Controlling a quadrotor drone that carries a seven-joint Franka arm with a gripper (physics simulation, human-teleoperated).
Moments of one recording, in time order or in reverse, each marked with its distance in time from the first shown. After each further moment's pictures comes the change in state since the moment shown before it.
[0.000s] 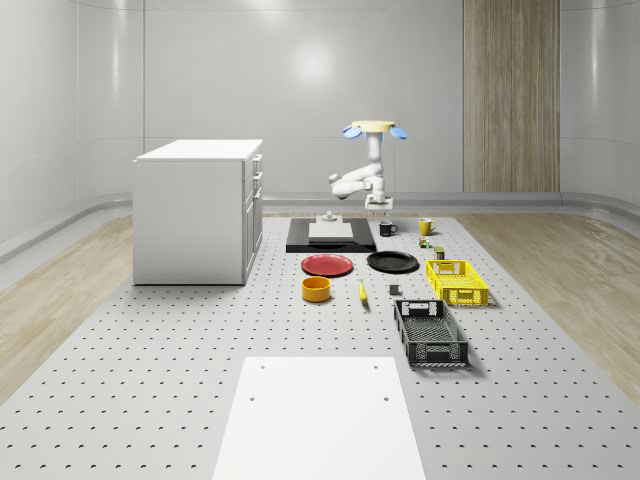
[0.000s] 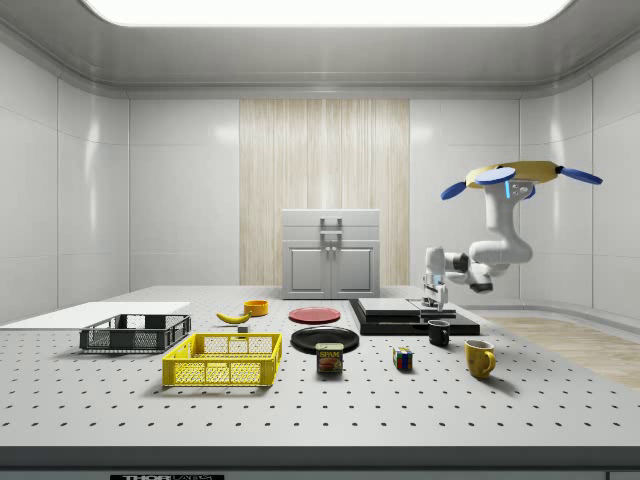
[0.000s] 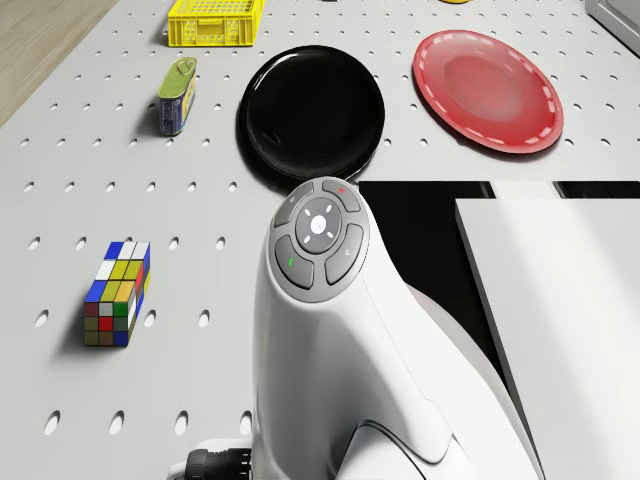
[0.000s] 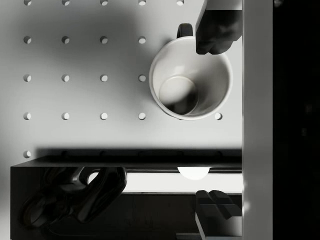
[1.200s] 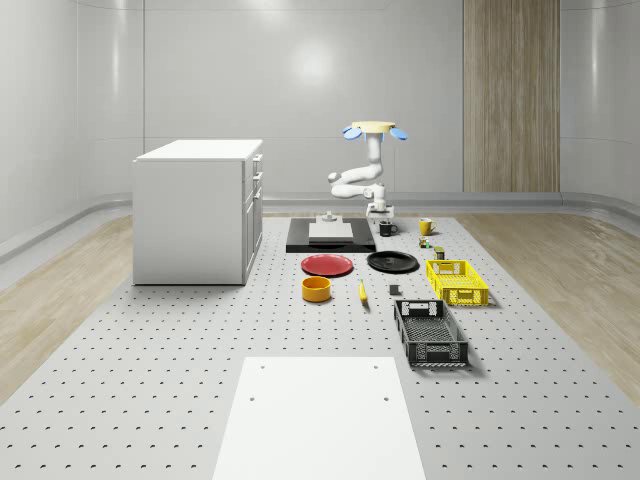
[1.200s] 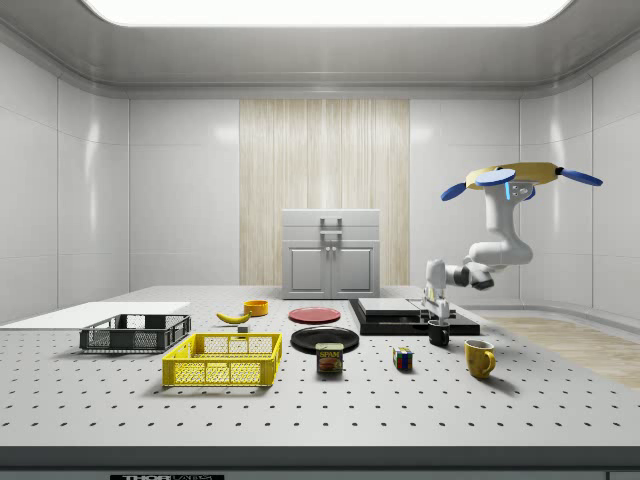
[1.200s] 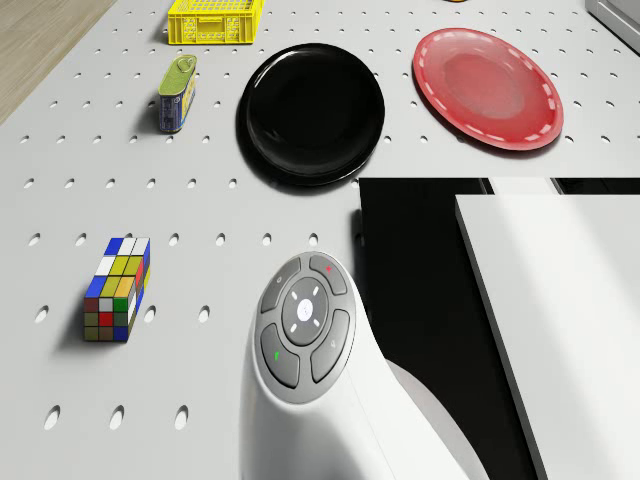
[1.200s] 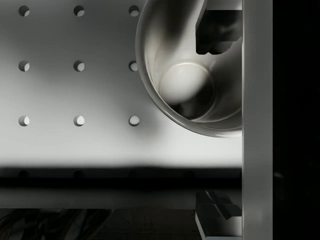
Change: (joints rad) arm -0.038 -0.122 -0.182 0.053 -0.149 0.185 0.019
